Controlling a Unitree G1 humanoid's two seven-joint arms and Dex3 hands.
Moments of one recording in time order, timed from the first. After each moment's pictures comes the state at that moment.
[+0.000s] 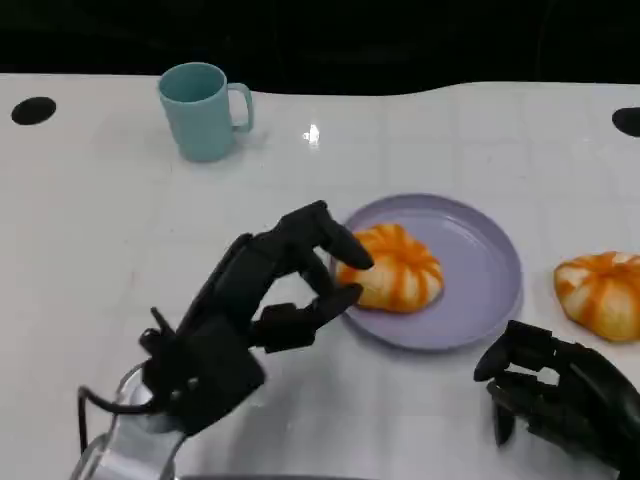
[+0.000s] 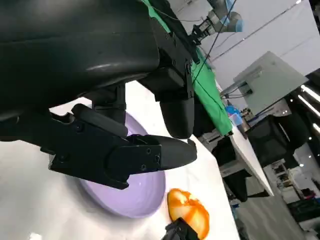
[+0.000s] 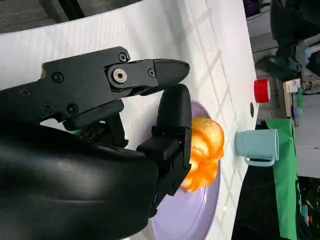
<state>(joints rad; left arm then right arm) -0.22 0.09 -0.22 0.25 0.04 -0.42 -0.18 -0.17 -0.14 -0.04 0.73 0.23 -0.43 0.72</state>
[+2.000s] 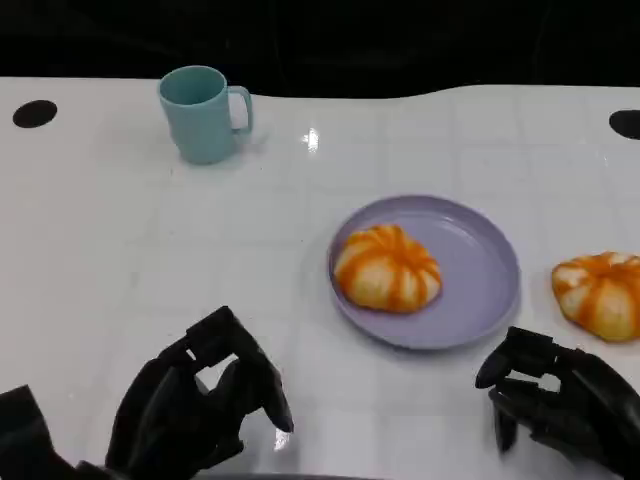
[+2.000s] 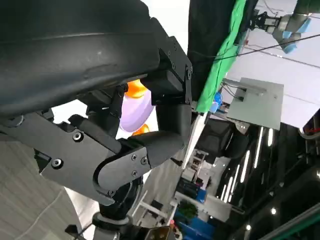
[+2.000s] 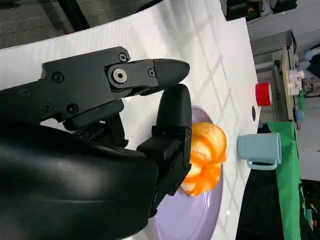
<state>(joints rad) 0.12 0.00 0.01 0.09 -0.58 -0.04 -0.60 -0.15 -0.14 -0.05 0.70 0.23 -0.39 0.74</state>
